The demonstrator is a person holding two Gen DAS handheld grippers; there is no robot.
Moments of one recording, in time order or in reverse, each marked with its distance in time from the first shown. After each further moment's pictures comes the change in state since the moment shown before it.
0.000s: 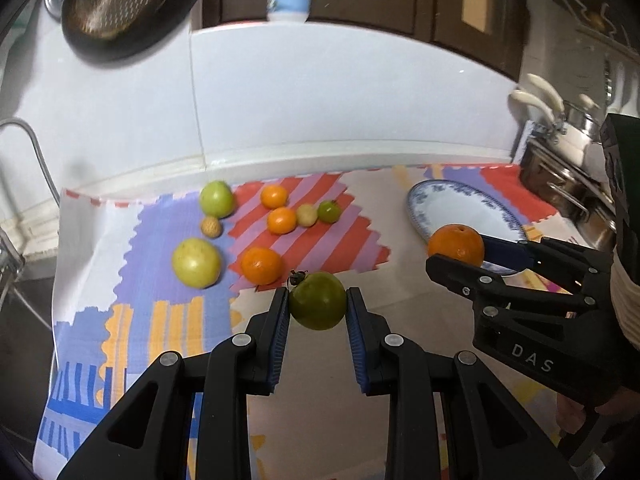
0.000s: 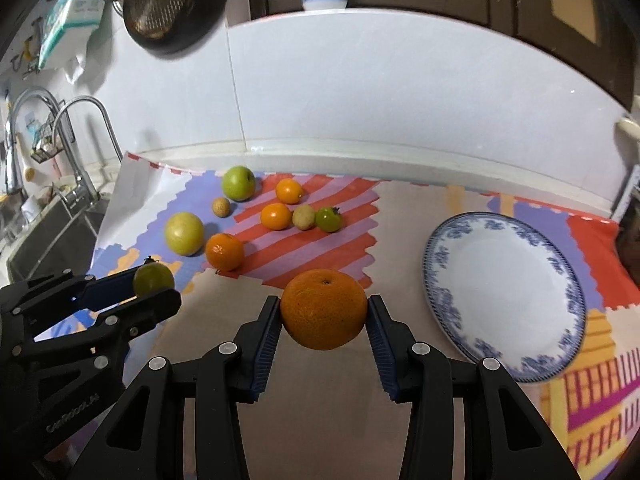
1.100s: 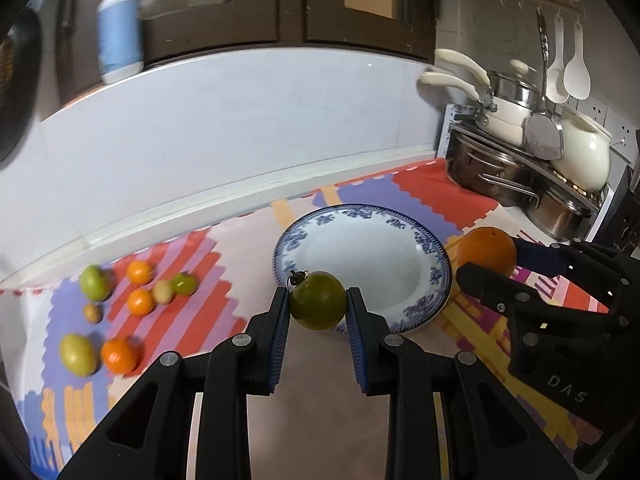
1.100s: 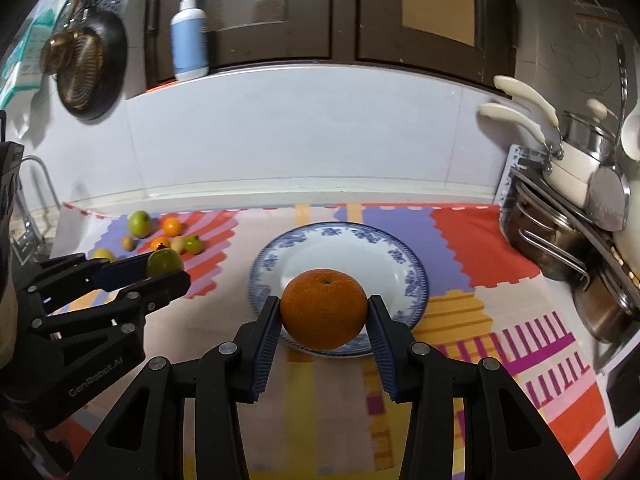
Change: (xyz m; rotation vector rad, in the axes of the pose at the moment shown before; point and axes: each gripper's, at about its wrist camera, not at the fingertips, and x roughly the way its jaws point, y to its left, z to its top) left arm 0.048 -0.137 0.056 0.182 -0.031 -0.157; right arm -0.079 -0.124 -0.018 0.108 -0.083 -0.238
